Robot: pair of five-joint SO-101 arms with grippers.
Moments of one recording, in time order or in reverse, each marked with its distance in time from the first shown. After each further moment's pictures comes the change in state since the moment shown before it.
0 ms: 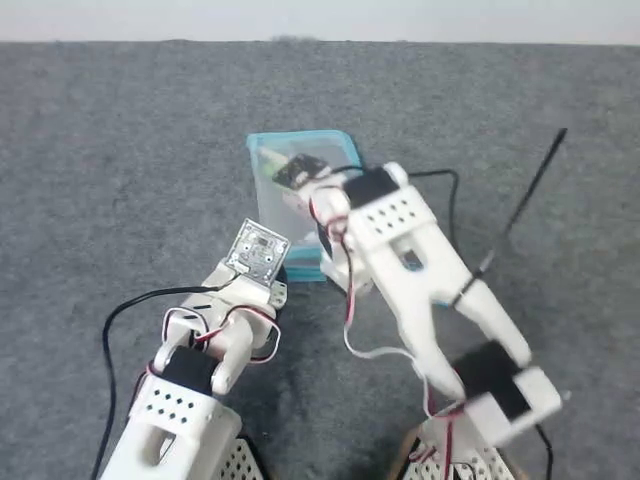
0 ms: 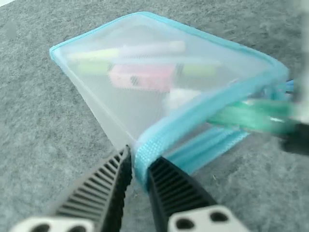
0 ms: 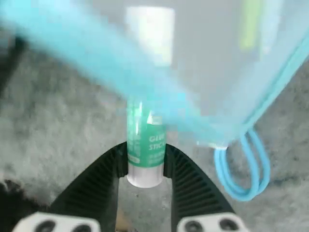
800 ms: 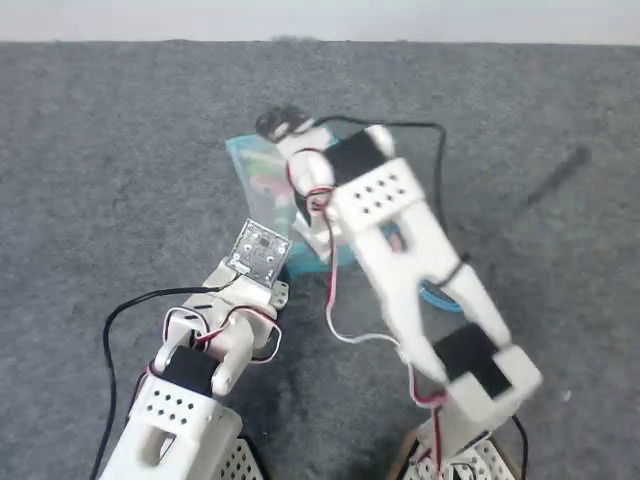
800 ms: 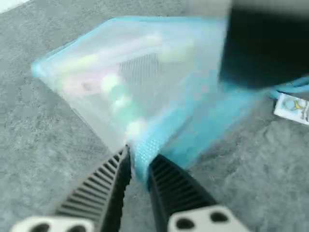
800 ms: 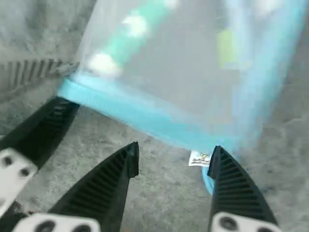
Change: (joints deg) left arm 0.6 0.0 -0.1 0.0 -0.2; right arm -2.2 2.4 -23.3 9.0 -5.6
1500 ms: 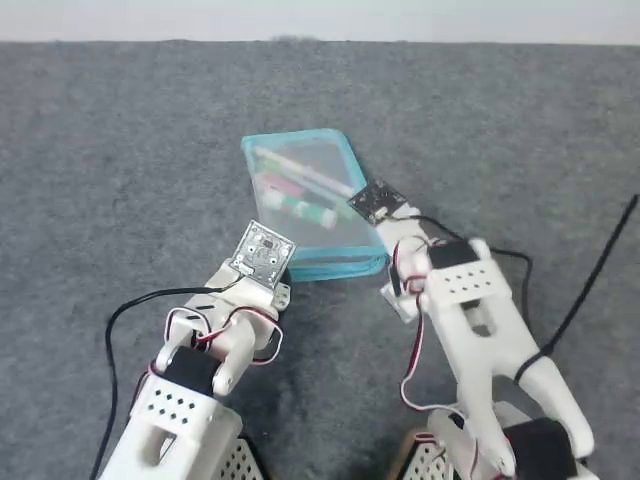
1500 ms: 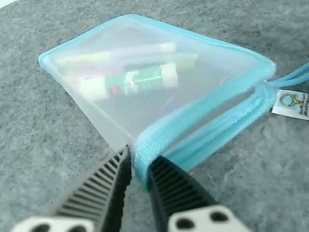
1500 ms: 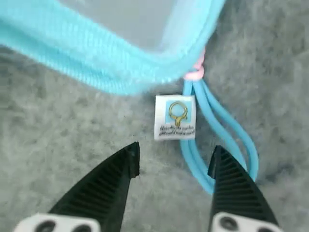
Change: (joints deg) left arm 0.2 0.0 0.1 0.0 -0.1; right arm 17.2 -29.2 69.9 -43.2 13.9
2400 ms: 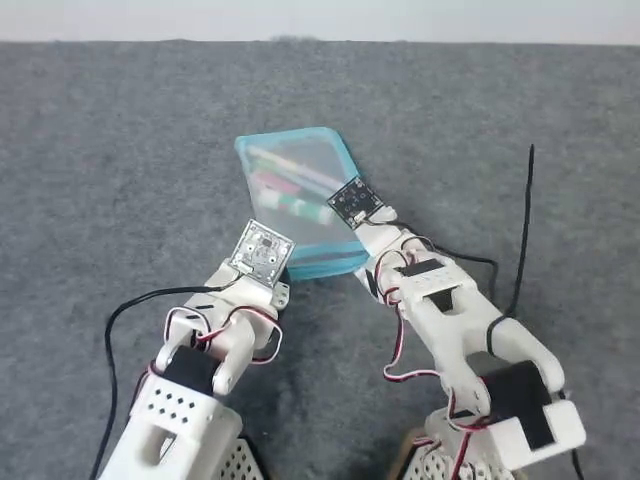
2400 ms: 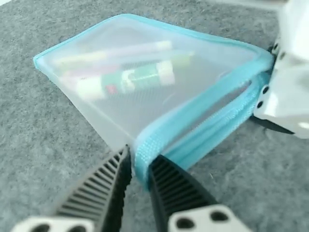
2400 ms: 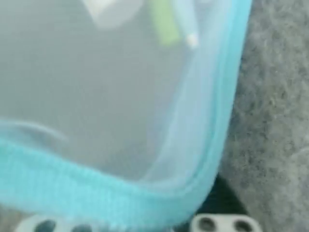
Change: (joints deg) left arm 0.0 0.0 0.0 0.0 0.4; right arm -4.0 16.6 5.2 -37.8 -2.6
